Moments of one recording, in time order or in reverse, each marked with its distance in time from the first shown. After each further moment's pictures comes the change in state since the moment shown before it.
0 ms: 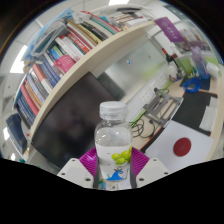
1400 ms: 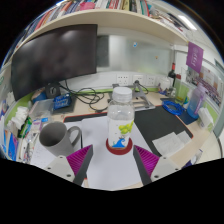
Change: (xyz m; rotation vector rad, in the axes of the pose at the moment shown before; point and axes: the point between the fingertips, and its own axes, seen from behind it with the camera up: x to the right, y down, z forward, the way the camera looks) arm 0.234 0.050 -0.019 -0.227 0.343 -0.688
